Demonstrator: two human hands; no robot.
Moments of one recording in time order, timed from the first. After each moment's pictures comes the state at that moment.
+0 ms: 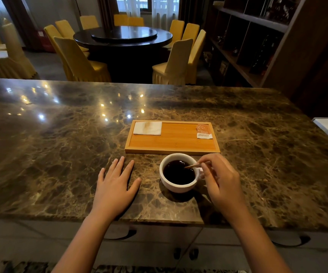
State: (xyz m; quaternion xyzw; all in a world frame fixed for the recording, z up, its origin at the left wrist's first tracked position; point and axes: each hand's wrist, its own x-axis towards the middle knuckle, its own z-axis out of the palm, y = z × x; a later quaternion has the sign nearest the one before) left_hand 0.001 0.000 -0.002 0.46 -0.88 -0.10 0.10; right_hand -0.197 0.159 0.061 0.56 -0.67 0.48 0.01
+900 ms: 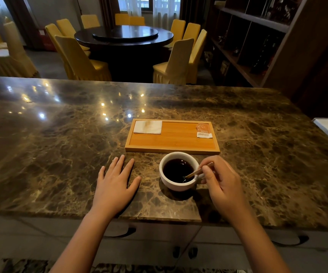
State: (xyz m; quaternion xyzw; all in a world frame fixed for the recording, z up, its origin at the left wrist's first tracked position) left_hand 0.002 -0.001 -0.004 0.45 -0.88 -0.10 0.11; right_hand -0.195 0.167 0.060 0.54 -0.67 0.51 -0.06
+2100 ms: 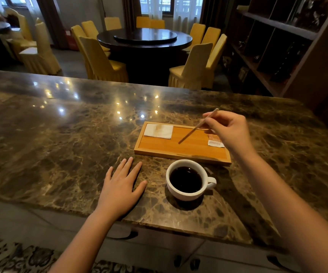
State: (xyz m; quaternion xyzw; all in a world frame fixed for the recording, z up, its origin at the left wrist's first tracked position) left_hand 0.001 0.003 0.001 0.47 -0.87 -0.11 0.10; right_hand -0.264 0.065 0.118 0.49 -0.64 0.58 -0.16
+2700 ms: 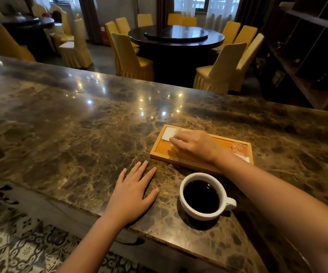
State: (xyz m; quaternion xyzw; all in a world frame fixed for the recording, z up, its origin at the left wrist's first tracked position) left_hand 0.001 0.005 0.001 0.48 -0.86 -0.11 0.10; right_hand -0.251 -0.051 0.053 0.90 -0.33 0.15 0.24
